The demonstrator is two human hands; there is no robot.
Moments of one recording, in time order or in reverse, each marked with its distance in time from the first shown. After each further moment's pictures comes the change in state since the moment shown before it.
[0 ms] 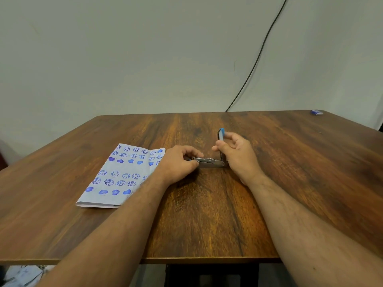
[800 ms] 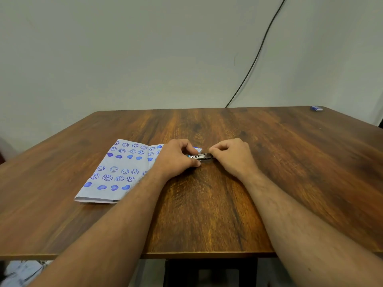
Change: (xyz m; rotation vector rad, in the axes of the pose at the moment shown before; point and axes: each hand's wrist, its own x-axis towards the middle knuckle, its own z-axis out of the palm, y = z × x) left_hand -0.002 0.004 -0.001 -0.011 0.087 -0.087; right_hand -0.007 -0.007 0.004 -0.438 -0.028 -0.029
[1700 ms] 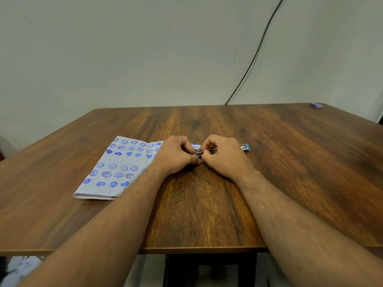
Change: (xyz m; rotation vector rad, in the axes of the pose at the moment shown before) left_hand 0.000 0.001 -0.001 -0.046 -0.020 -0.004; right_hand -0.006 -0.006 0.009 -0.111 -0.081 -0.223
